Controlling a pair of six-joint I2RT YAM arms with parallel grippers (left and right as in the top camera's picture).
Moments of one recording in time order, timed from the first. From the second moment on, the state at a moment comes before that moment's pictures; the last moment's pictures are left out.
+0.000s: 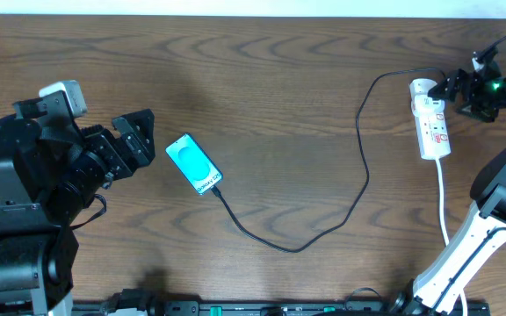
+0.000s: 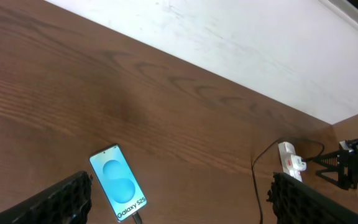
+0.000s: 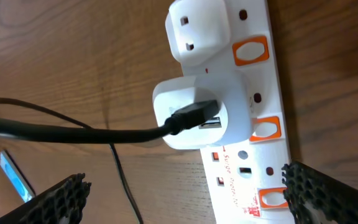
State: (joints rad) left arm 0.06 0.95 1.40 -0.99 0.30 -0.40; right arm -0.48 2.35 2.15 -1.32 -0.57 -0.22
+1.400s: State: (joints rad) left arm 0.06 0.97 1.40 -1.00 0.30 -0.40; right arm -0.43 2.43 2.15 -1.29 -0.56 -0.22
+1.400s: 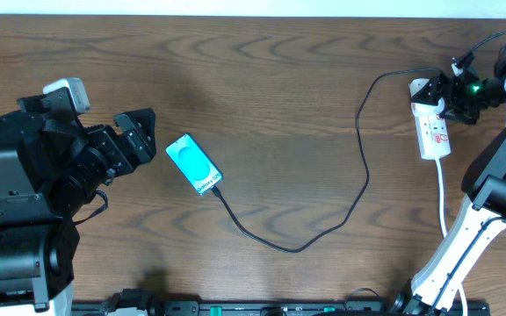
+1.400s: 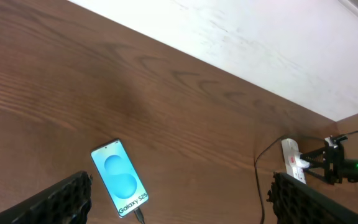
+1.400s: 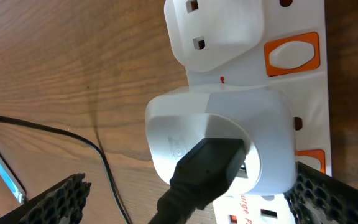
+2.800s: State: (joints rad) left arm 0.06 0.97 1.40 -1.01 0.30 -0.40; right arm -0.43 2.42 2.10 -1.28 -0.57 -0.22
